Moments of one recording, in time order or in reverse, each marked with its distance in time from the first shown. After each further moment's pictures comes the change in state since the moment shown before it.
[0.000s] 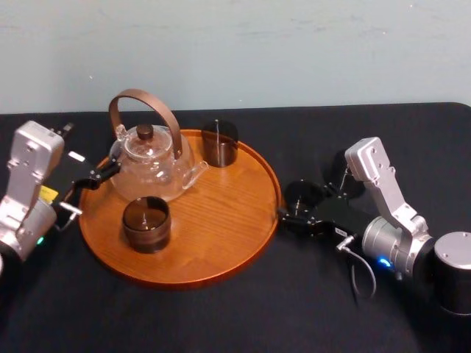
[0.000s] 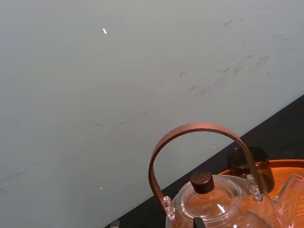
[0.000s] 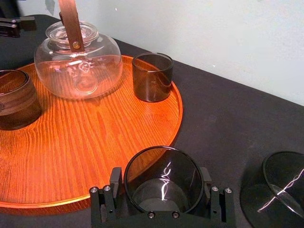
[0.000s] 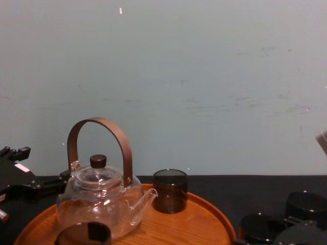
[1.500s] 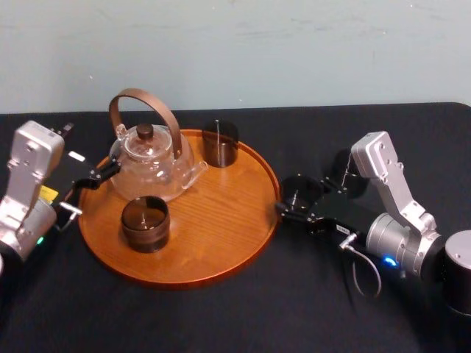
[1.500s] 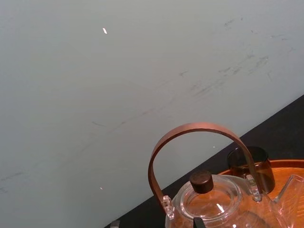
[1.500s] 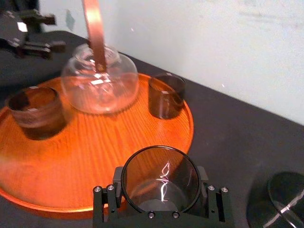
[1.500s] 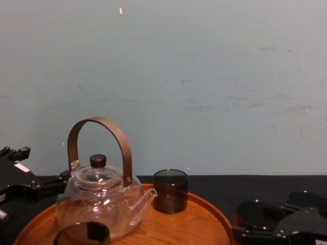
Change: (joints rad) left arm 0.000 0.000 0.000 0.000 0.000 0.000 0.000; right arm -0.042 0.032 0.013 -0.109 0.021 0.003 0.024
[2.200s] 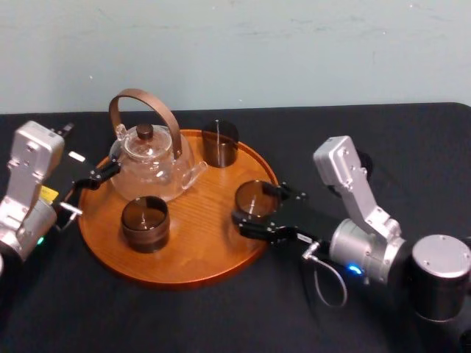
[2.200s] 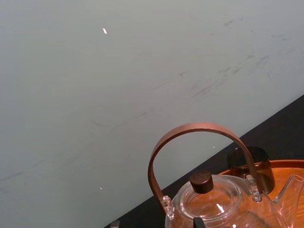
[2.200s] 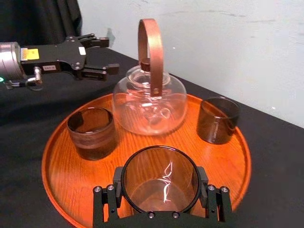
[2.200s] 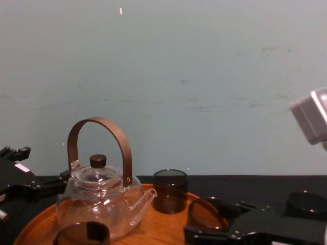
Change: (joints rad) left arm 0.000 0.000 0.000 0.000 0.000 0.000 0.000; right arm 0.004 -0.042 -0.075 -0.047 0.012 -0.001 0.022
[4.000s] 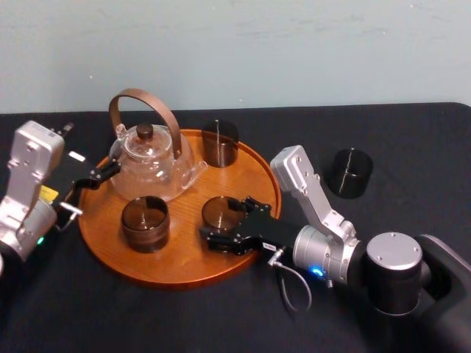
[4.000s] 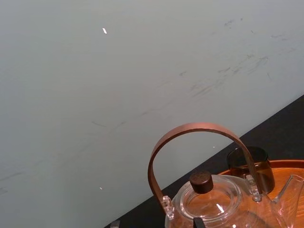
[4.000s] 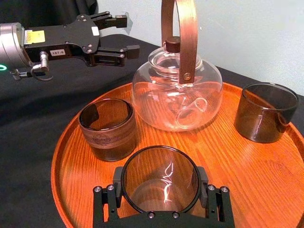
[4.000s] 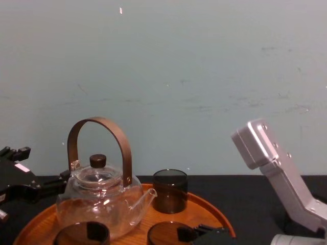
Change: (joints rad) left arm 0.000 0.000 0.000 0.000 0.000 0.000 0.000; right arm 0.114 -0.094 -0.099 0.199 0.007 -0.016 0.040
